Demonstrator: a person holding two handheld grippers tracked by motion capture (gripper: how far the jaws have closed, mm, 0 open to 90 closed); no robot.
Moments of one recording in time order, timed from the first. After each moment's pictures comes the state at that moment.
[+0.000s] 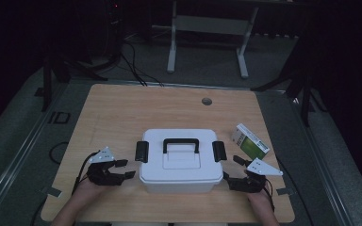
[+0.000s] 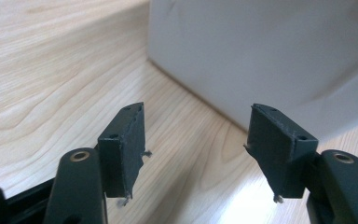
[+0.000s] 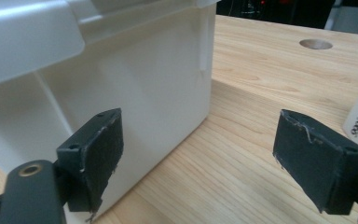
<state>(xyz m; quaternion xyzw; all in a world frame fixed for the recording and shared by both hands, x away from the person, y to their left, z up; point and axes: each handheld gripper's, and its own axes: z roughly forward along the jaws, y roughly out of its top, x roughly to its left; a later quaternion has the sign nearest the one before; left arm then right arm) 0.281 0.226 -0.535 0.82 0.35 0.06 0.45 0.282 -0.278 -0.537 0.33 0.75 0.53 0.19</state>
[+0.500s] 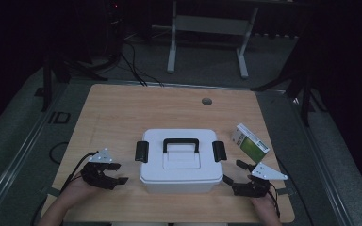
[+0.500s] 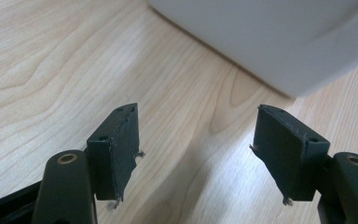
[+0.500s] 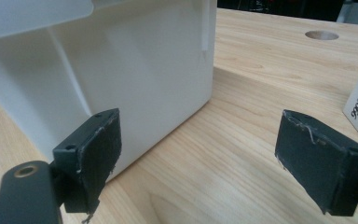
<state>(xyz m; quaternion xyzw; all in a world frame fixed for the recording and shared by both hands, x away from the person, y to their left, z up) 0.280 0.237 -0.531 0.87 0.33 0.04 0.37 0.274 -0.293 -0.546 0.32 0.76 0.54 0.18</state>
